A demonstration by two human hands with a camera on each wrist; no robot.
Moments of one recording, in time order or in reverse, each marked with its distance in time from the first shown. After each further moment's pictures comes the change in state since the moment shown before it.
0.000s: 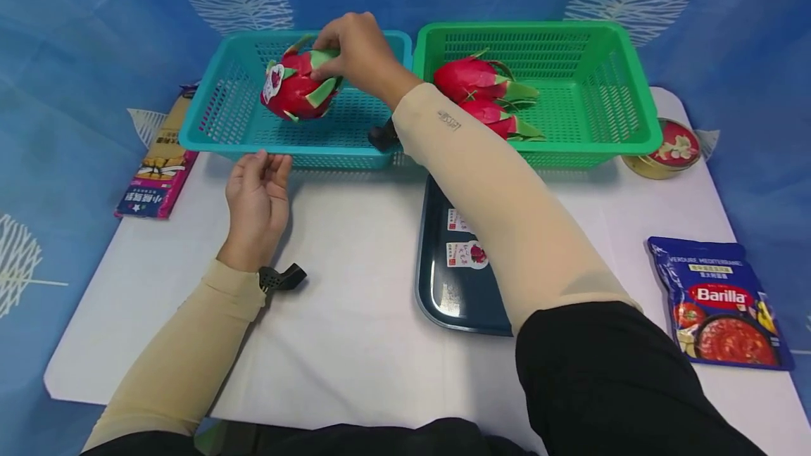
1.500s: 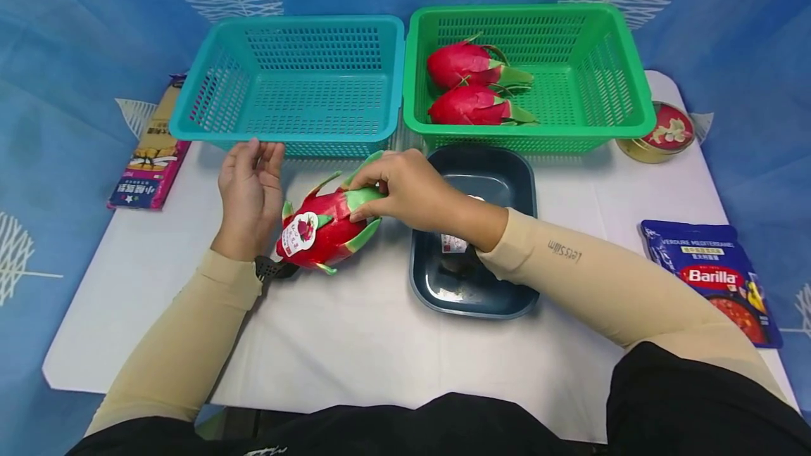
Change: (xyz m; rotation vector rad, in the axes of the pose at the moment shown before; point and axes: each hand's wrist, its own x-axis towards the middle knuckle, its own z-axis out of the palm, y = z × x) left_hand 0.009 0.004 0.001 0.008 -0.012 0.002; right_hand -0.196 -0.011 0.009 0.241 -0.122 -0.223
